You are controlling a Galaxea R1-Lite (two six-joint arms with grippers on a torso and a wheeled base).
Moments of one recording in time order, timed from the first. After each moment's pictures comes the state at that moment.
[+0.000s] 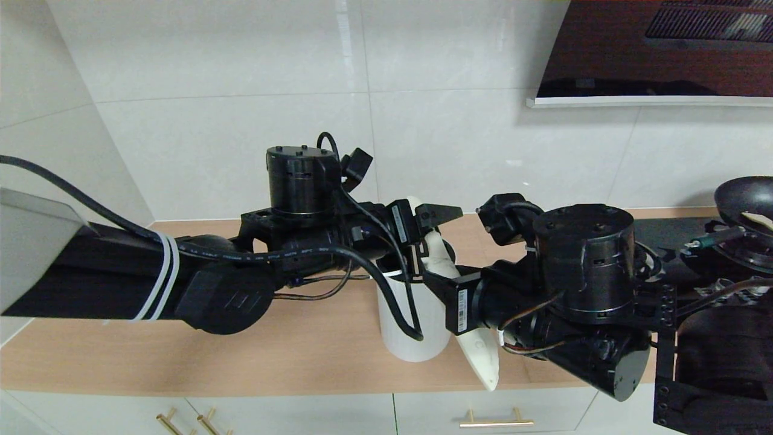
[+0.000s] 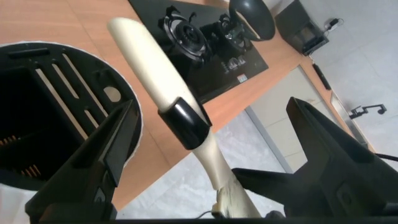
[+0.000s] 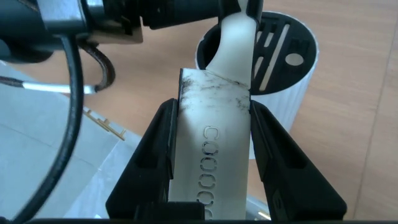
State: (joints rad) left arm -0.59 1.92 -1.13 -0.60 -0.34 -0.65; right arm 0.90 1.75 -0.90 -0.60 -0.29 0.28
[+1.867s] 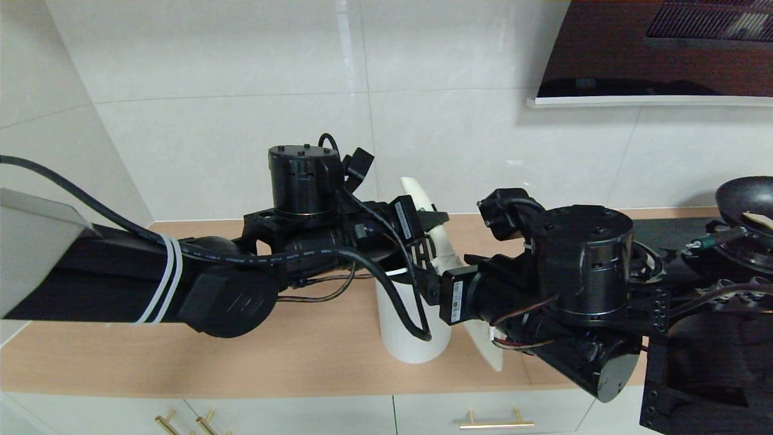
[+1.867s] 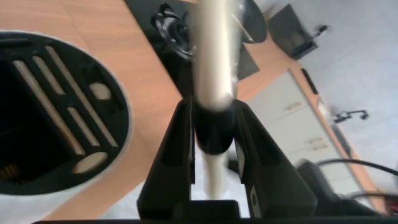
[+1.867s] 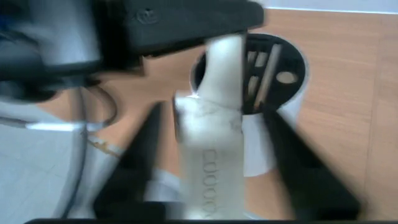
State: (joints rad) left arm -0.60 1.92 -1.13 -0.62 -0.34 -0.73; right arm 0.91 1.78 -0.90 -0.69 -0.36 0.29
